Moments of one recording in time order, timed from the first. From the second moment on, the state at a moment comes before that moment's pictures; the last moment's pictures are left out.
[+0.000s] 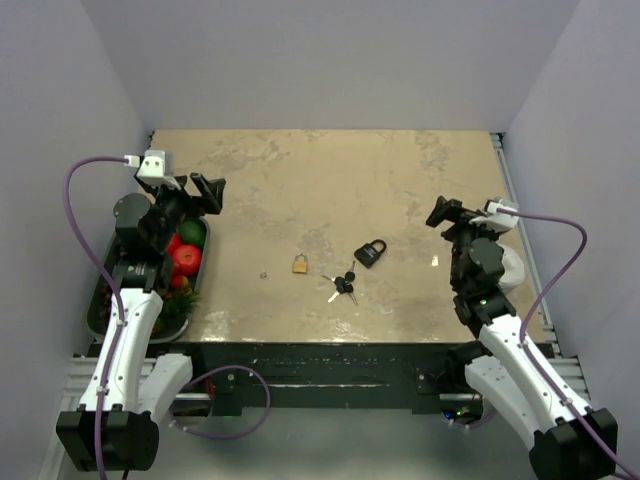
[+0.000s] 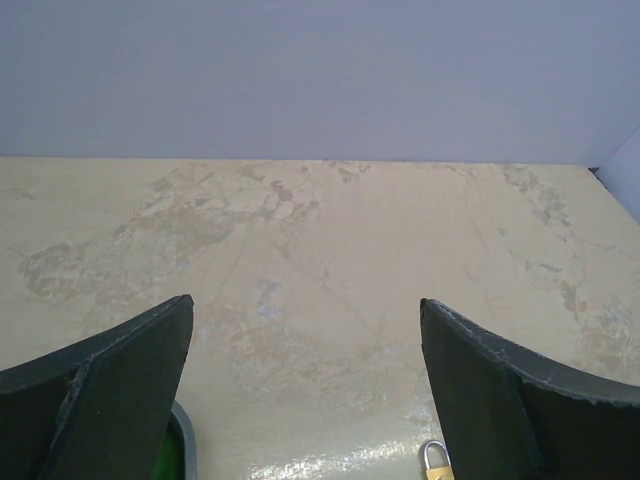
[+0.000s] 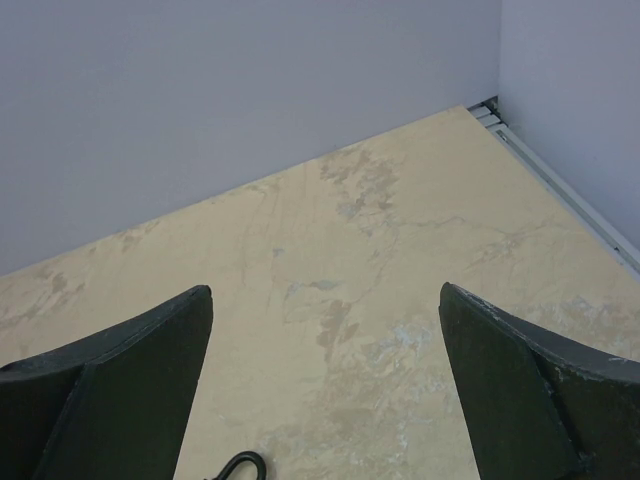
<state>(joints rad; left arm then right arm) 0.02 0.86 0.81 0.04 0.24 -0.20 0.30 0.71 0.45 0.34 0.53 0.27</state>
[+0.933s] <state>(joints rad) -0.10 0.90 0.82 -0.01 0.15 -0.17 0.34 0.88 0.59 0.18 0.37 0.32</state>
